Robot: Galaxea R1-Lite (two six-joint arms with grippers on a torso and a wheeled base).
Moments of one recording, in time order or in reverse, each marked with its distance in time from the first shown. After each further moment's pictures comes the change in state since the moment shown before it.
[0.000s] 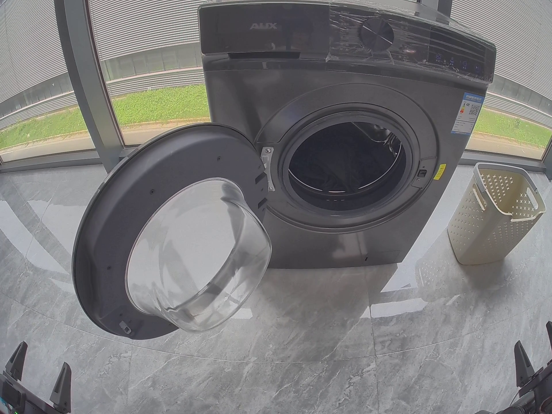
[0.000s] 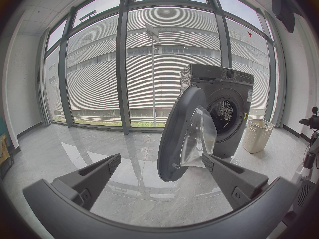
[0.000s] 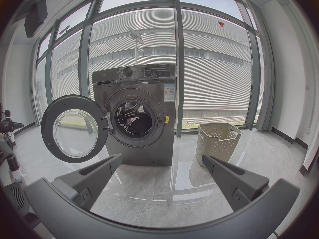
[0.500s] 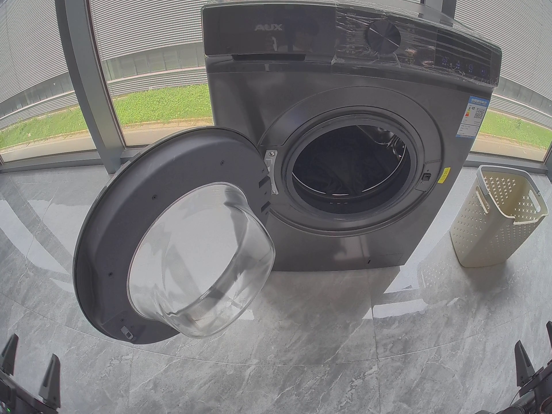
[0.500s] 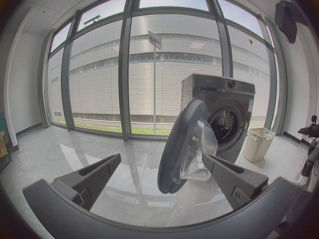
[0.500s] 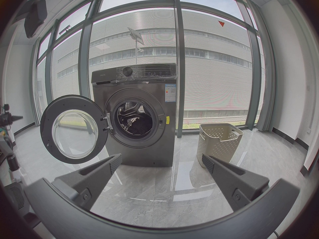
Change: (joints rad) left arm 0.001 0.005 -0.039 -0.026 0.005 -0.021; right arm 0.000 0.000 0.000 0.000 -0.001 0.000
